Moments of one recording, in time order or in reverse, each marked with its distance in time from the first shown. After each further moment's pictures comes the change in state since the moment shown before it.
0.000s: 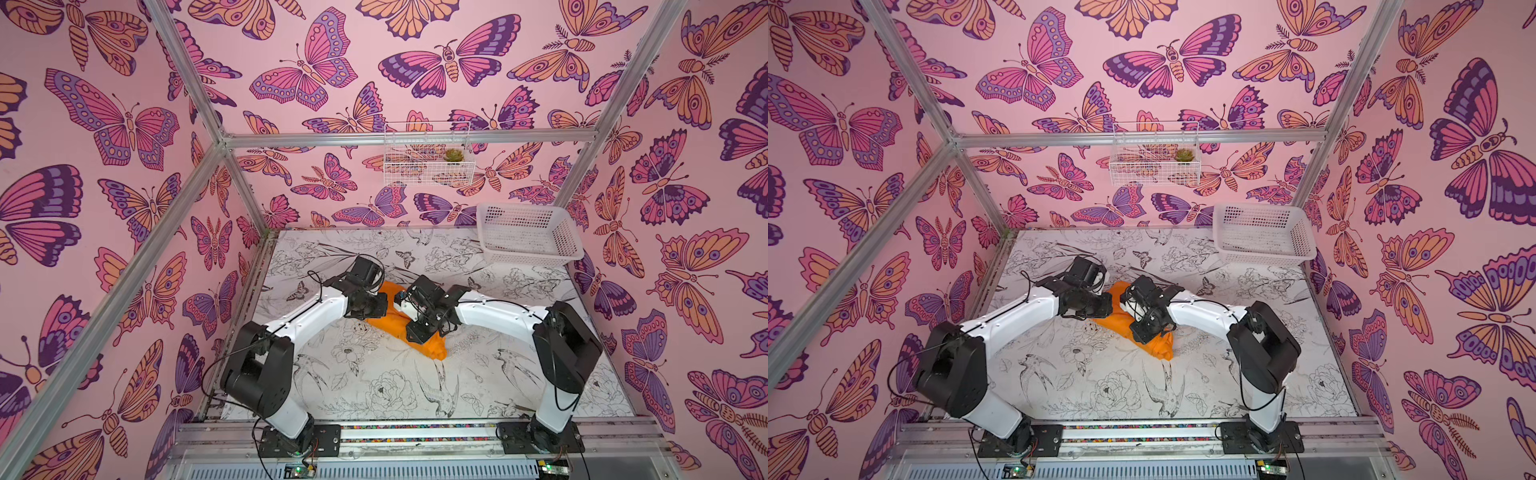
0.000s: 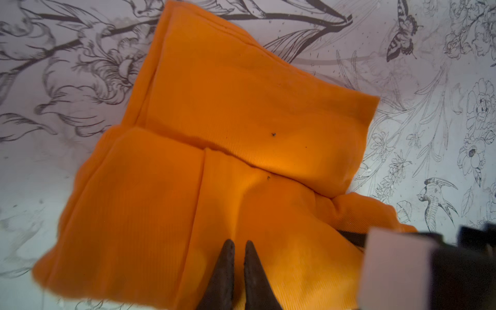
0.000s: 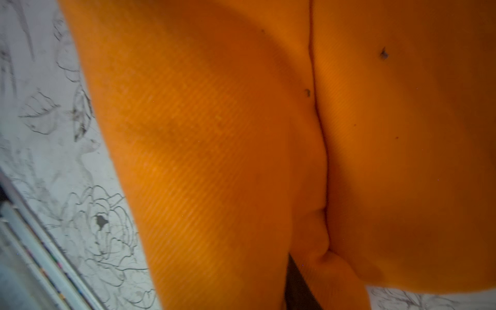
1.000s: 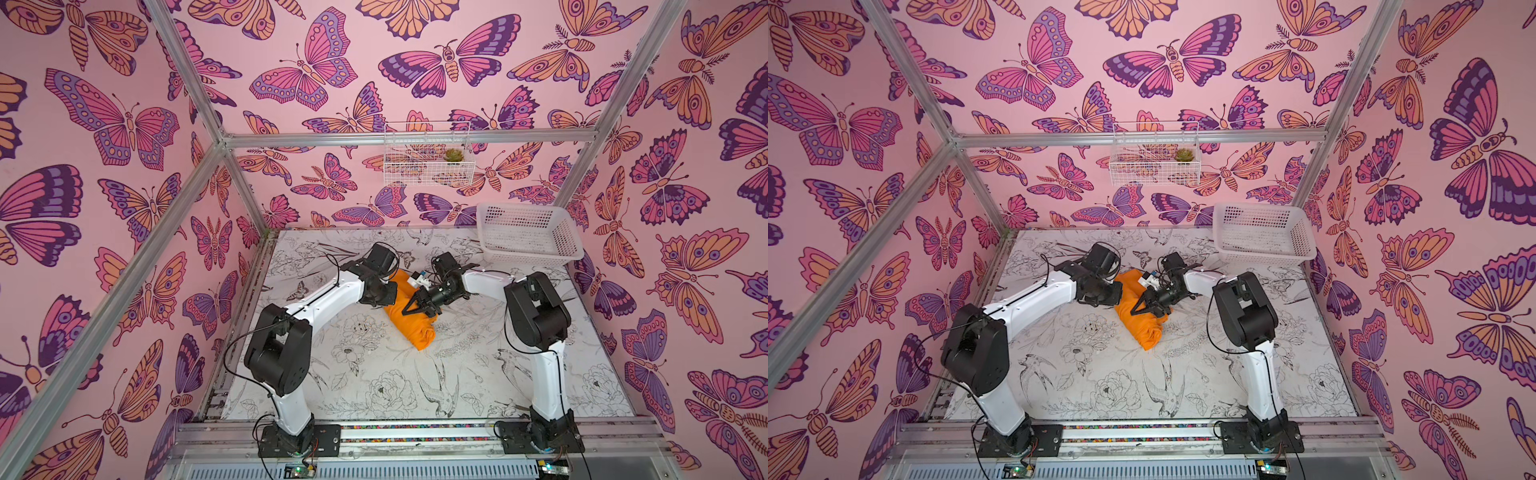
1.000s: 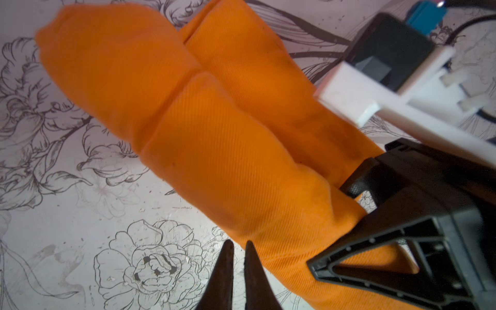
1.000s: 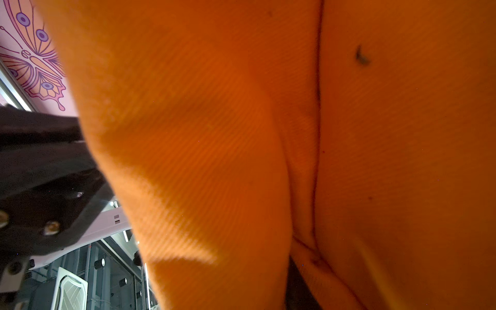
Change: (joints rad) left arm -0.051 0.207 0.263 -0.079 -0.135 0.056; right arm -0.318 0.317 0.170 0.090 -0.785 0.282
